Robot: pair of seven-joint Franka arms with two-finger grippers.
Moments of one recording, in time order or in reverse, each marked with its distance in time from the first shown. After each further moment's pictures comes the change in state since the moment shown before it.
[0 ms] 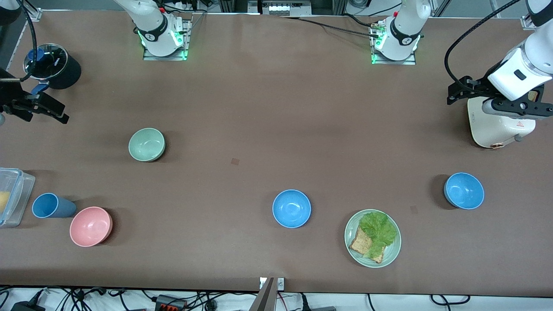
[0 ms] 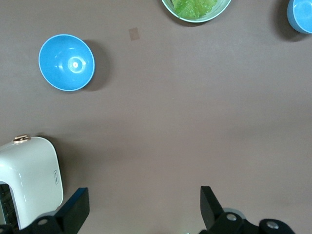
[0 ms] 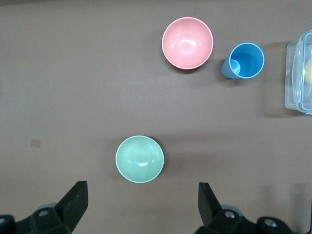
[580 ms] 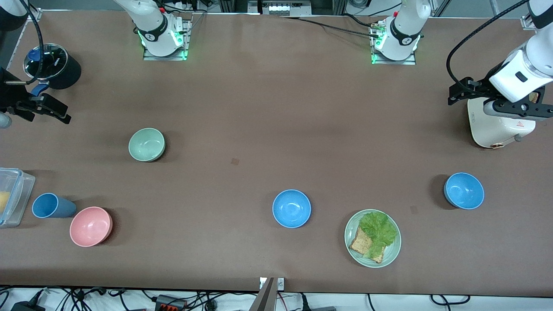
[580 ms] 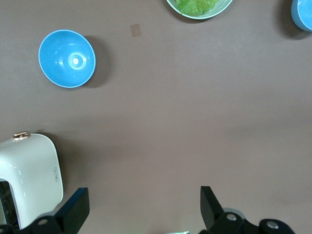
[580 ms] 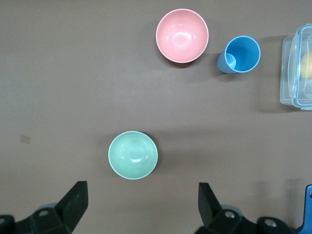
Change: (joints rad) left arm 0.000 0.008 0.008 0.001 0.000 -0.010 0.000; right arm 0.000 -0.005 0.000 -0.028 -0.026 -0.003 0.000
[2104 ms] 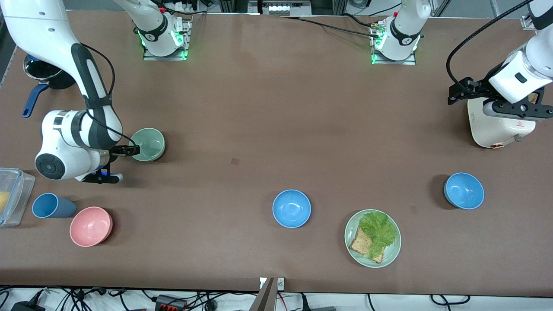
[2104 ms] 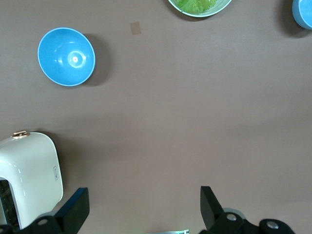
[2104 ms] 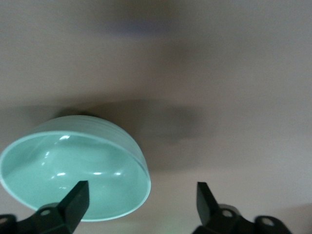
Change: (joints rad) left arm 0.000 0.003 0.001 0.004 0.000 -0.005 0.000; right arm 0.008 0.574 -0.004 -0.044 -0.020 0.072 0.000
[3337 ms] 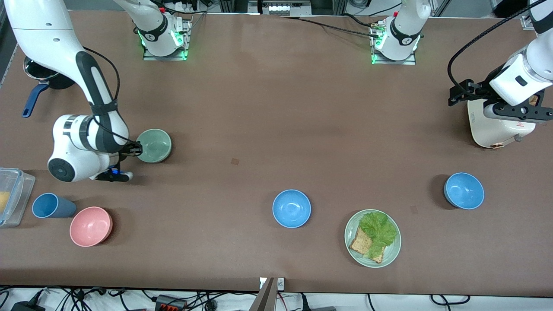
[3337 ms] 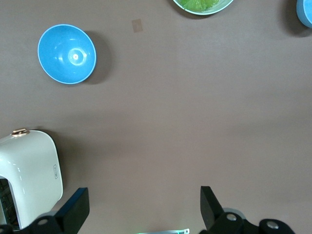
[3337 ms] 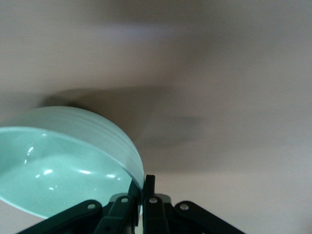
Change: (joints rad) left arm 0.004 0.009 0.004 0.001 0.000 -0.002 -0.001; right arm -0.007 0.026 0.055 -0.002 0.067 -0.010 -0.007
